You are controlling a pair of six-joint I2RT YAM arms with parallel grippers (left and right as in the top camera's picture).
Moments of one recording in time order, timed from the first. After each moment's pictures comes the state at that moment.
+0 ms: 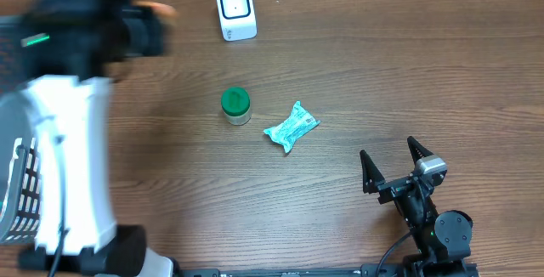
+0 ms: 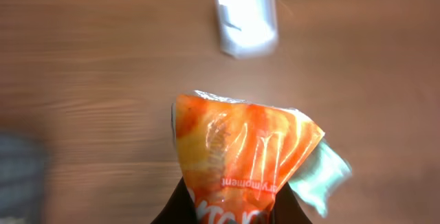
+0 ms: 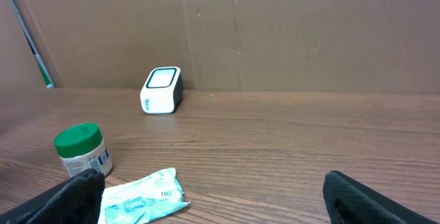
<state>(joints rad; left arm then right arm) -0.11 1.71 2.14 -1.35 0.09 -0.11 0.13 0.01 0.02 -0.02 -0.17 0.11</state>
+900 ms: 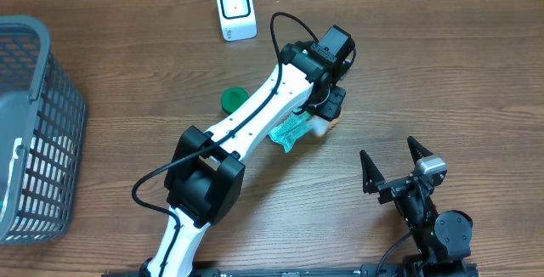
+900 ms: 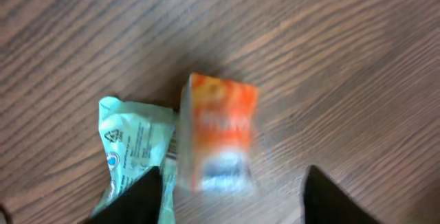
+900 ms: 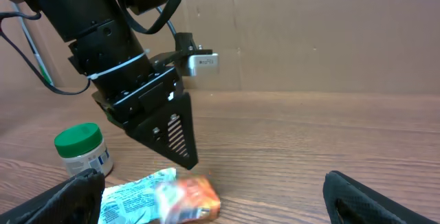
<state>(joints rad) -0.70 2.21 2.00 -1.08 0.12 -0.21 0.13 0.01 0.02 -0.02 -0.17 0.11</state>
